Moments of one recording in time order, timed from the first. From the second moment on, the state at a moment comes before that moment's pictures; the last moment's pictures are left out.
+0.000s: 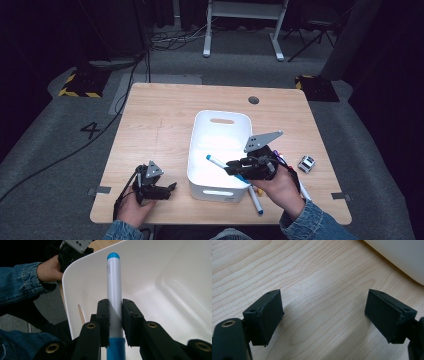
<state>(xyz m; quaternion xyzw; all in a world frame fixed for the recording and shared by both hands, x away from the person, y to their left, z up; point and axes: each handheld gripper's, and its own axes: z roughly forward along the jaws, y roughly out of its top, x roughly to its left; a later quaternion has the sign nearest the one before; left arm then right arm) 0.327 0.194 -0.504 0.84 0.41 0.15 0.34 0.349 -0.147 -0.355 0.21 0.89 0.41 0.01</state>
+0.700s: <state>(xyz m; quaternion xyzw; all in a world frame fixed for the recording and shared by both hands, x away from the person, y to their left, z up) 0.326 0.194 -0.504 0.83 0.41 0.15 0.34 0.345 -0.131 -0.370 0.20 0.93 0.30 0.00</state>
